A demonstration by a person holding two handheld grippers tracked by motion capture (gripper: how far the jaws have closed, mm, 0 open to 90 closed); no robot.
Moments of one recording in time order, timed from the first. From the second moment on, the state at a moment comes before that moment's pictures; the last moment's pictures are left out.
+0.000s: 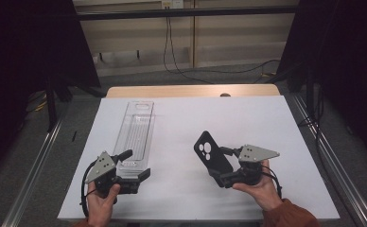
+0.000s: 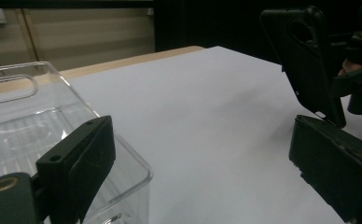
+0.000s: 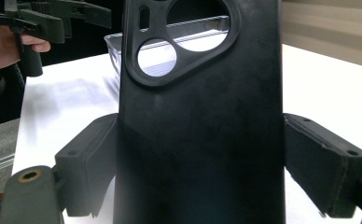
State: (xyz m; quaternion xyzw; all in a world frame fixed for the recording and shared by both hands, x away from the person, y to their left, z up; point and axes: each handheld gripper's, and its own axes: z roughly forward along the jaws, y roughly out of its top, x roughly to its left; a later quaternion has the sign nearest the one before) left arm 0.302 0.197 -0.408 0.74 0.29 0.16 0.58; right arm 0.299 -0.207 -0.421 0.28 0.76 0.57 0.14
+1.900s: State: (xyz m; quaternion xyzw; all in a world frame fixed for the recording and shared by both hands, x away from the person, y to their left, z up) left arm 0.360 0.107 -0.375 0.76 0.15 0.04 0.63; right arm 0.321 -0.193 -0.408 0.25 0.75 0.60 0.11
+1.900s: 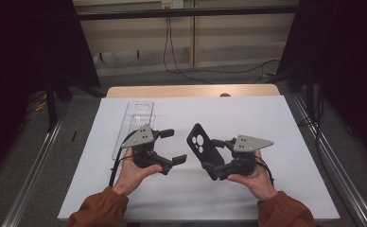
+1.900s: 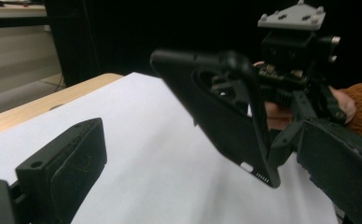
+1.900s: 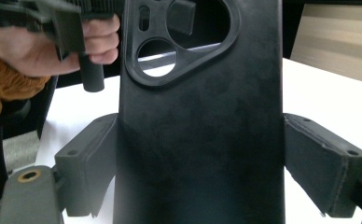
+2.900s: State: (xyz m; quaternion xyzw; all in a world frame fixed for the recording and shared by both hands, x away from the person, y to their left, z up) left arm 0.377 0.098 -0.370 0.79 0.08 -0.01 0.61; right arm 0.318 -0.183 -0.415 0.21 0.77 0.60 0.06
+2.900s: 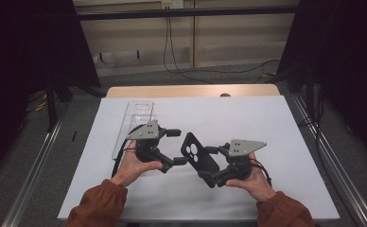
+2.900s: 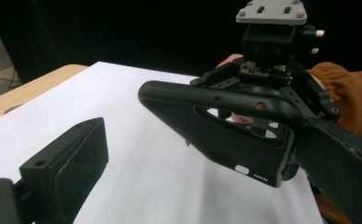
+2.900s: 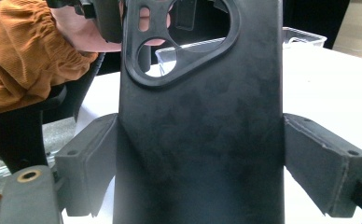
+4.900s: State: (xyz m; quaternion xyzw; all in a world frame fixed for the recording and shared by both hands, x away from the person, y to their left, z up) left arm 0.378 0.092 -0.382 0.80 -0.02 -0.11 0.59; right arm 0.314 -0.174 -0.422 0.16 0.80 0.58 -0.01
